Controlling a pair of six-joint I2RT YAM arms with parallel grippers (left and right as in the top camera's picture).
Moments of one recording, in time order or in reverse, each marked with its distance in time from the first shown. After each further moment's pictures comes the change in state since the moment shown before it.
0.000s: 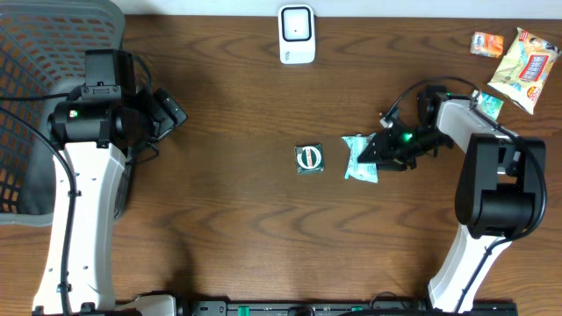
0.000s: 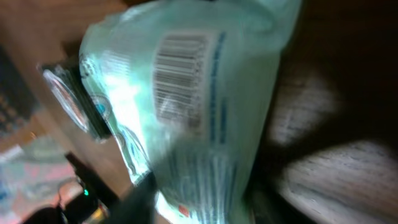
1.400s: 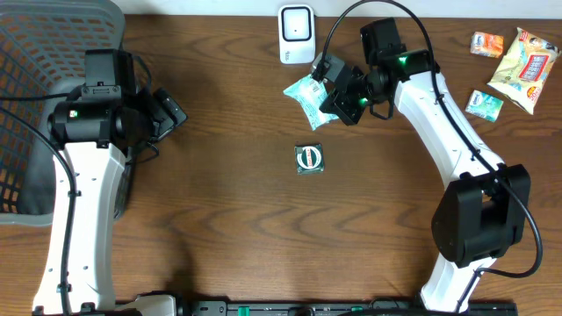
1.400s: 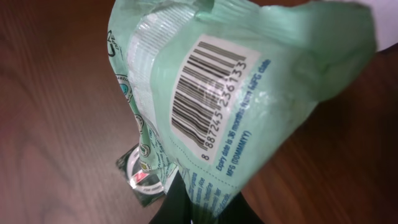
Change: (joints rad) left arm 0.000 0.000 0.000 0.000 0.000 0.000; right arm 0.327 -0.147 0.372 0.047 0.196 -0.627
